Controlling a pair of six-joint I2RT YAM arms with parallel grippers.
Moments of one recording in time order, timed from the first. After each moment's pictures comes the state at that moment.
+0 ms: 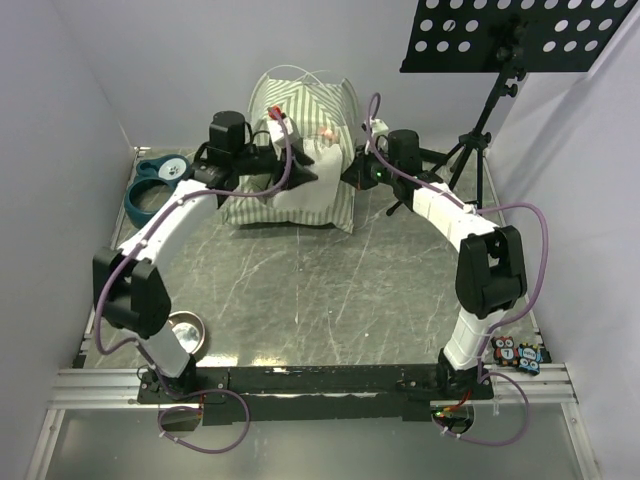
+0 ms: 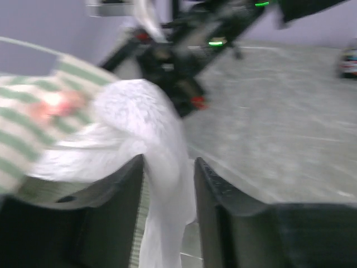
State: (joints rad) left arm -0.37 1.70 1.53 -0.05 0.90 0.30; right arm 0.29 1.79 1.42 -0.06 -0.48 0.12
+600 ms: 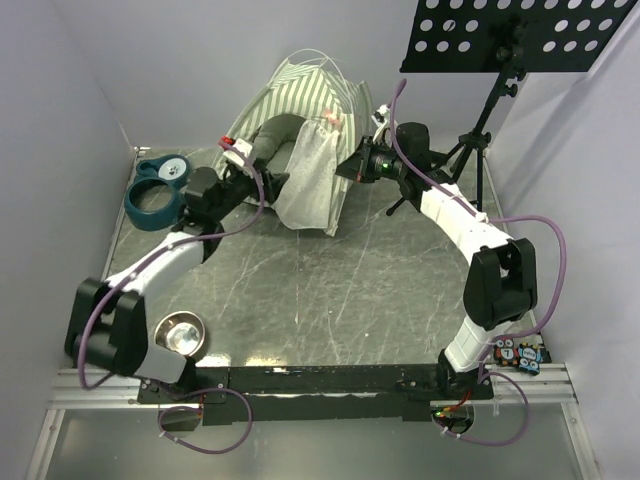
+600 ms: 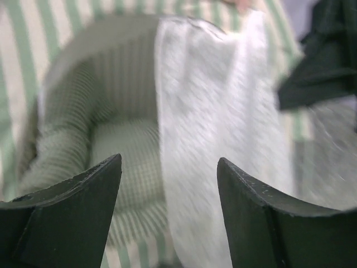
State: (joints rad) left arm -0.31 1.40 0.94 0.52 0.39 -0.05; right arm 0.29 1.69 1.42 -0.05 -0.60 0.47
